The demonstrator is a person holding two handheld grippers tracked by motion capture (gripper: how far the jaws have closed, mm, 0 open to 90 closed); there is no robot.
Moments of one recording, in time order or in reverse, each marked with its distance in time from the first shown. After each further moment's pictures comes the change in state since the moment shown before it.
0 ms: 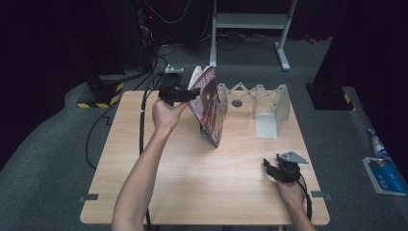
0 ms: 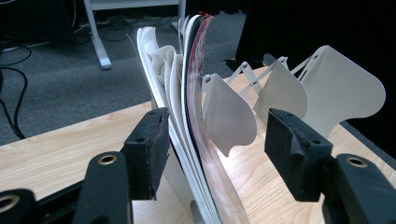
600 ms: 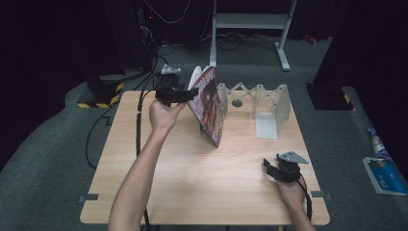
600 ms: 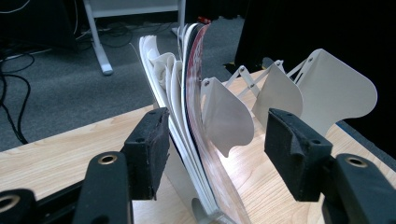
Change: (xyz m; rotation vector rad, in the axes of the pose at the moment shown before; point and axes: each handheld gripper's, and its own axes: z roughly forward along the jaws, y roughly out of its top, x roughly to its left) left arm 0.000 0.000 -0.013 -0.022 0.002 0.015; right arm 0.000 0.000 0.000 0.000 0.000 0.001
